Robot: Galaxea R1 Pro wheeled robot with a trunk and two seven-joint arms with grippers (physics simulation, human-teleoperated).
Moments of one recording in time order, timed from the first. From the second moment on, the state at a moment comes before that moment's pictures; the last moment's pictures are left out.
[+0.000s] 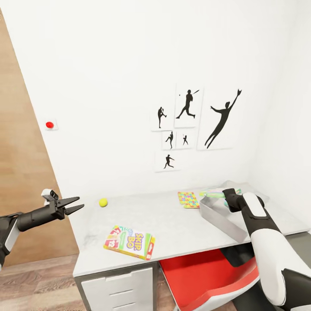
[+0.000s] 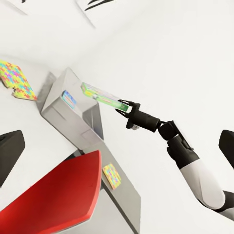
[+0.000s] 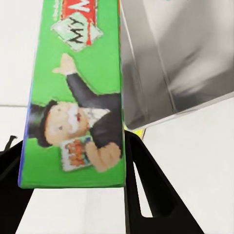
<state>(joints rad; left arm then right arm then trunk) -0.71 0.43 0.31 -0.76 0.19 0.93 -1.57 -0.90 -0.12 -0.30 -0.73 -1.16 0.31 -0.56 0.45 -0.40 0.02</state>
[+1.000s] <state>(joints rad) -0.71 0.43 0.31 -0.76 0.18 0.93 -1.57 -0.89 -0.12 -0.31 -0.74 -1.16 0.19 -0.56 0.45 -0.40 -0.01</state>
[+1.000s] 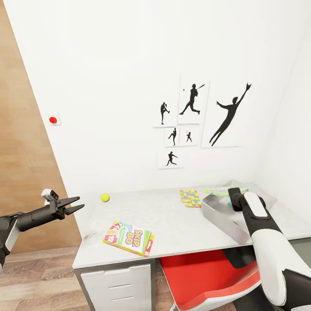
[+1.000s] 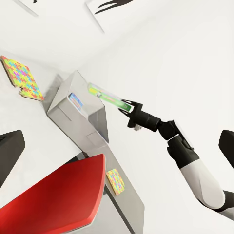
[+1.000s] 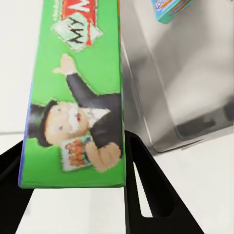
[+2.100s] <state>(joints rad) -0.71 0.43 0.31 -0.76 0.18 0.93 -1.57 -0.89 -0.14 -0.31 -0.74 -1.16 0.20 -0.65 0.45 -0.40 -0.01</state>
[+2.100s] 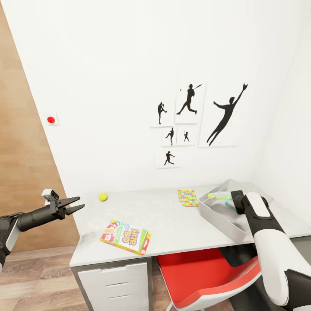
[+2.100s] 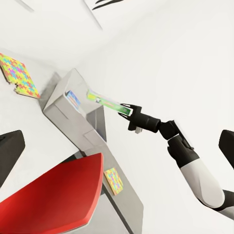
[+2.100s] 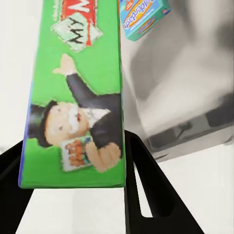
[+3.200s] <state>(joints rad) -0.71 0.43 0.31 -0.76 0.18 0.92 -1.57 -0.88 -0.16 -0.30 -0.73 -1.16 0.19 -0.63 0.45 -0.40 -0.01</state>
